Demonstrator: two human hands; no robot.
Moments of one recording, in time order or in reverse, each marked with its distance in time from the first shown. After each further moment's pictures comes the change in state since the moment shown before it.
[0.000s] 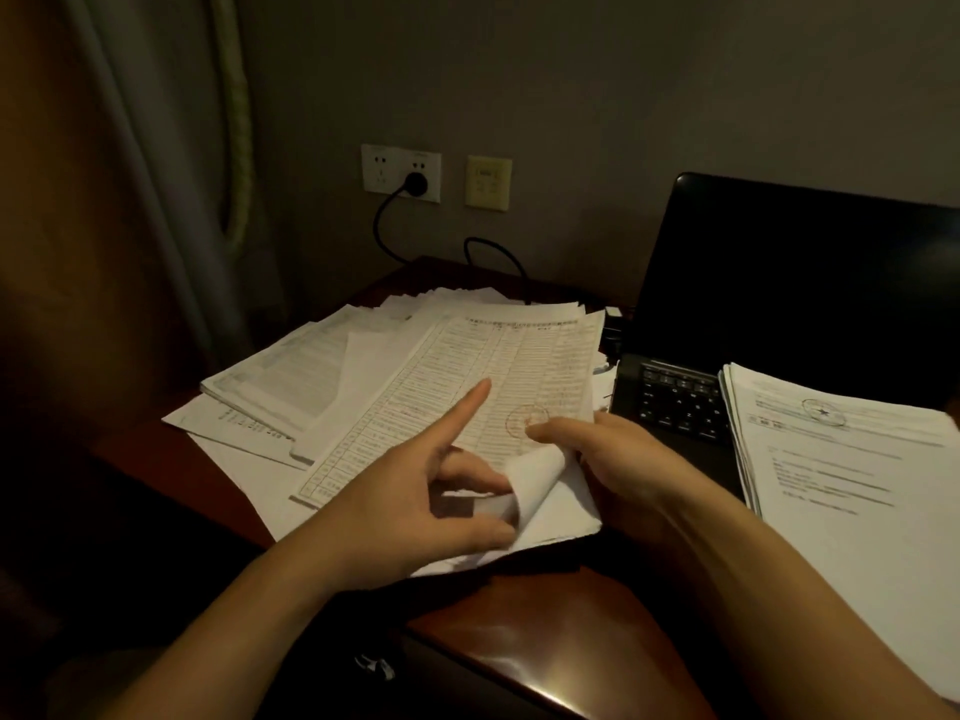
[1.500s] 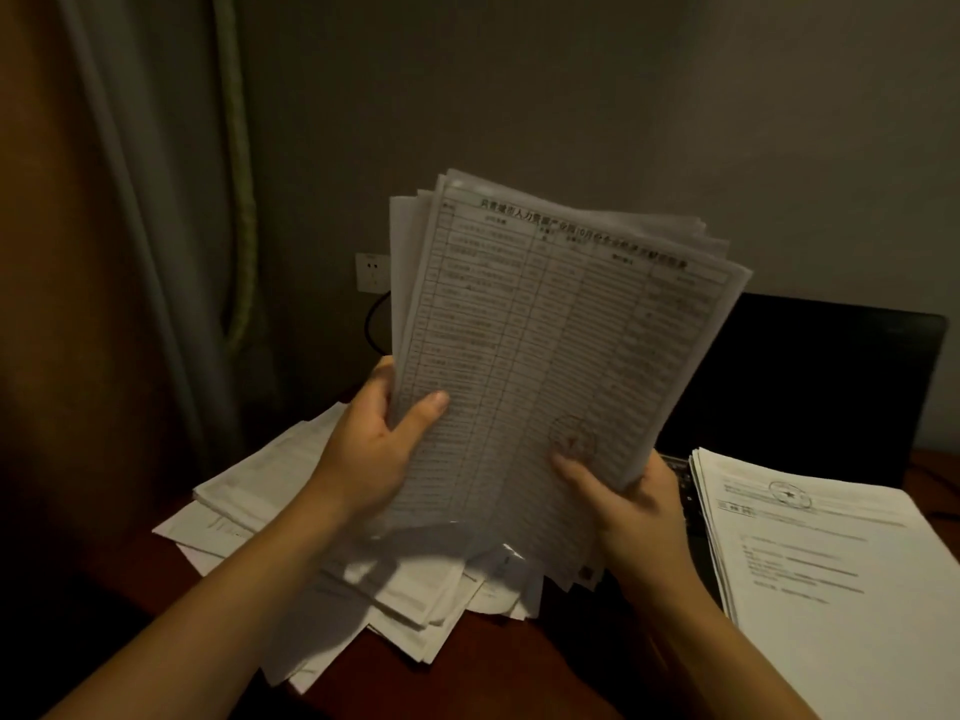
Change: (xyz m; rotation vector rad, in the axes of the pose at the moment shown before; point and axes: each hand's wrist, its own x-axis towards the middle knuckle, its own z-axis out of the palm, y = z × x) left_hand 0.070 0.043 -0.049 -0.279 0.414 0.244; right_hand -0.008 -0.013 -0.015 -0.017 0.284 -0.767
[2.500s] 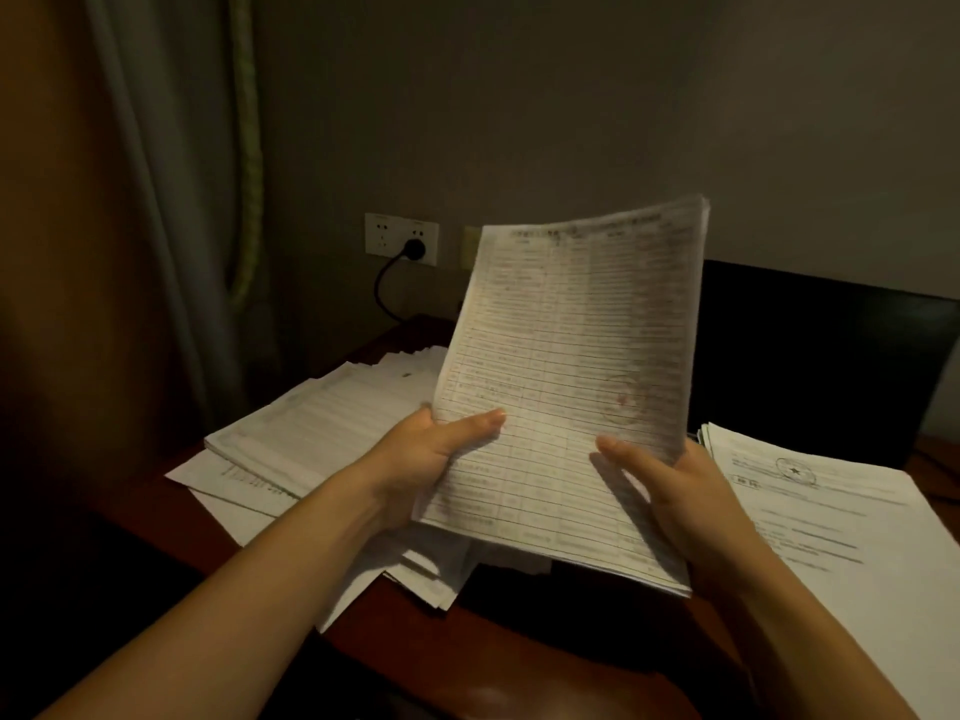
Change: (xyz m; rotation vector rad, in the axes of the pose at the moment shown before) left_hand -0.018 -0.018 0.017 -0.291 -0.224 -0.502; right_hand -0.011 -0.022 -0.020 -0.125 -0.090 0.240
